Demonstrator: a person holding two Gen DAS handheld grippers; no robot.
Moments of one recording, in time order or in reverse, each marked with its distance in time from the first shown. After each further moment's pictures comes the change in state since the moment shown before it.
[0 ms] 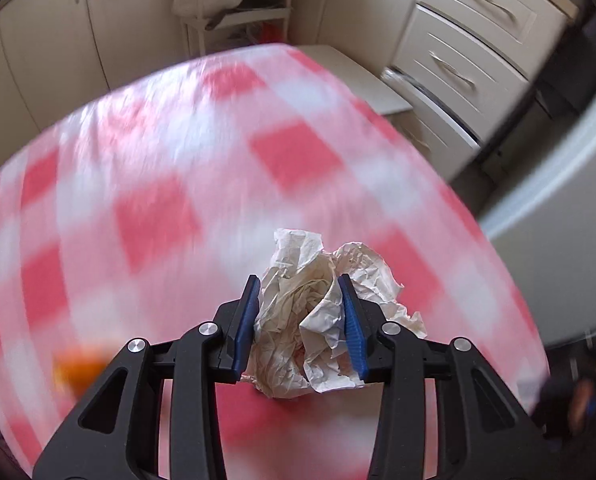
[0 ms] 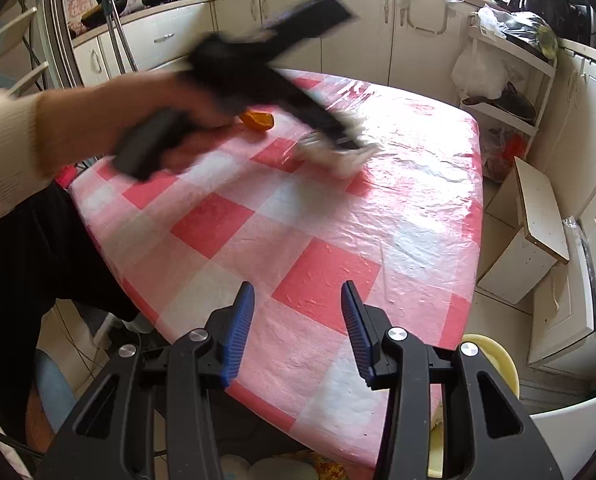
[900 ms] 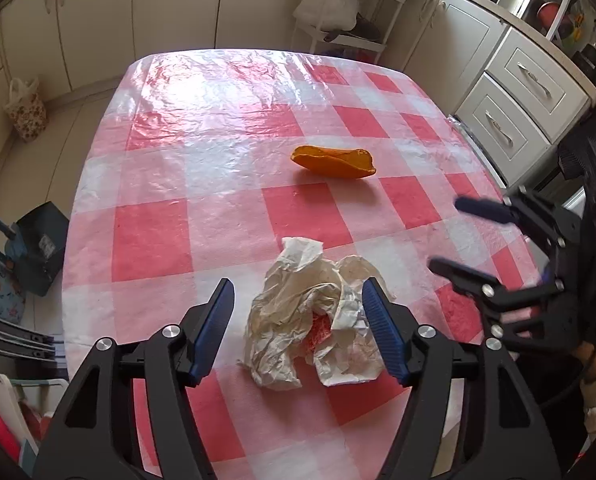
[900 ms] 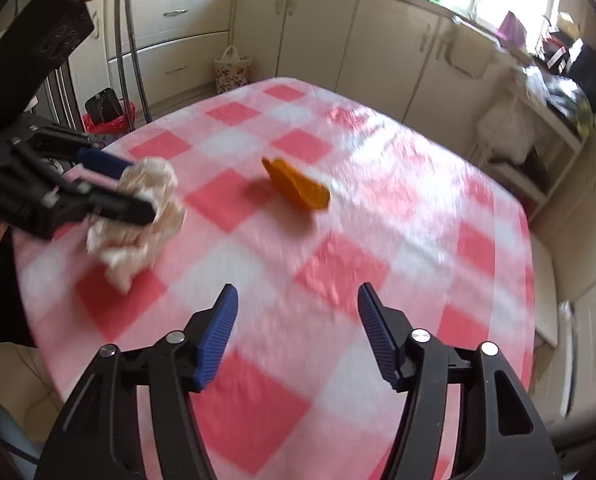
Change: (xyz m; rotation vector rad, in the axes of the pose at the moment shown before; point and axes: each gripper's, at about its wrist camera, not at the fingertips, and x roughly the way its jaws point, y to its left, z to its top) left arm -0.114 0.115 -0.150 -0.294 -0.109 0.077; right arm 0.089 0.067 0.101 -0.176 -0.022 -0.130
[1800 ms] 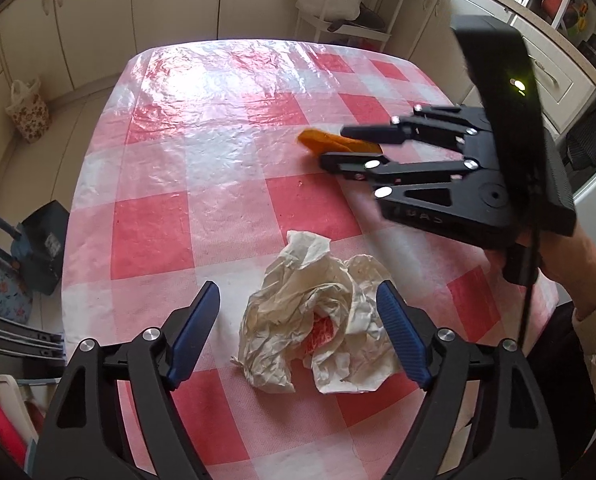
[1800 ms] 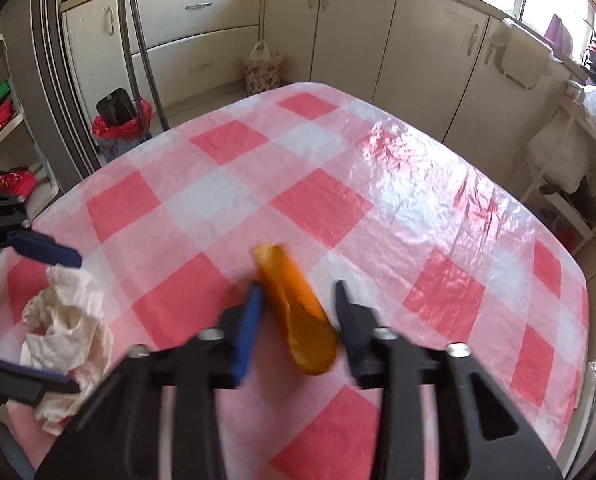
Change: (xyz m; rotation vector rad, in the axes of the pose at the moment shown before) left arm 0.013 -0.007 0.001 0.015 0.034 0.035; right arm 0.074 -0.016 0.061 -0.044 0.028 0.143
